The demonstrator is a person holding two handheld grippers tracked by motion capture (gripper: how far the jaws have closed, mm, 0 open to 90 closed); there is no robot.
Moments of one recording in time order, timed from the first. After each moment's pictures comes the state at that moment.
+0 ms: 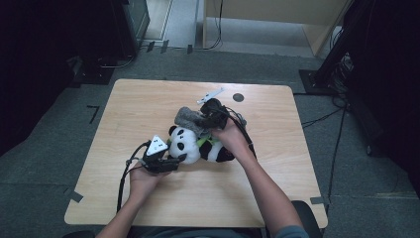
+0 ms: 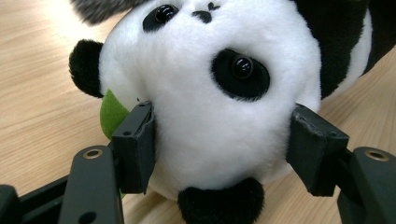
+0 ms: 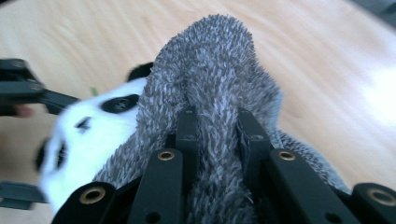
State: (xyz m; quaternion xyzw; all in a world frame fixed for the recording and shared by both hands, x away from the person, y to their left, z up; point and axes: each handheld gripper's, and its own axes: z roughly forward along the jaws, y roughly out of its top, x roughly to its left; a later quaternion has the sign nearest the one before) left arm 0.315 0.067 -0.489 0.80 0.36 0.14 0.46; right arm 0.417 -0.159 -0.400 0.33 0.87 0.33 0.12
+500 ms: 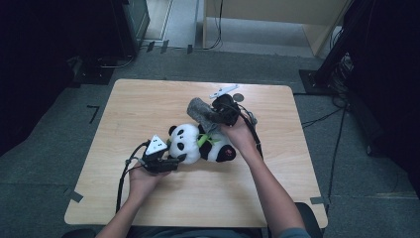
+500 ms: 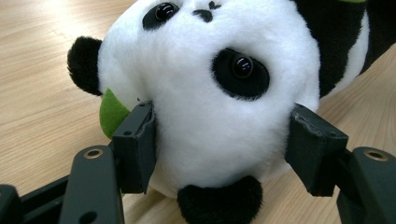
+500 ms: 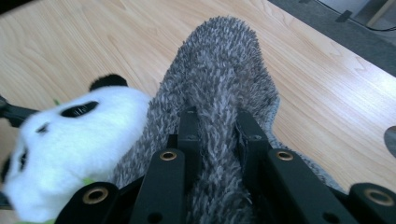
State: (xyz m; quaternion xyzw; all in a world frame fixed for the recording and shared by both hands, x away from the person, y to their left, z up) left arm 0.315 0.068 -0.488 0.80 0.36 0.14 0.46; right arm 0.418 -0.190 -0.388 0.38 0.84 0.36 0.13
